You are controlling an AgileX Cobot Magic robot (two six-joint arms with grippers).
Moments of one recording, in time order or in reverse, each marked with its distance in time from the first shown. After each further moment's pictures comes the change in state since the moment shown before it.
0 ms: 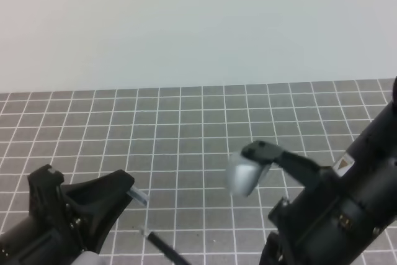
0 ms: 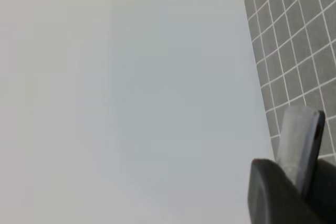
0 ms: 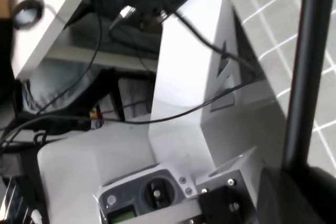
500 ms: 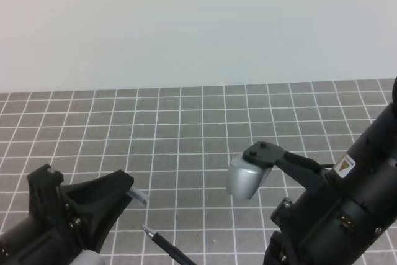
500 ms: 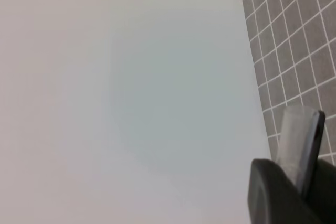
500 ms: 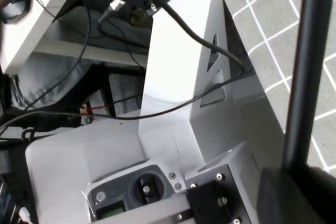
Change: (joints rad) left arm 0.000 0.000 0.000 0.007 0.005 -0.011; right arm 0.027 -0.002 0.000 -0.031 0.000 -0.002
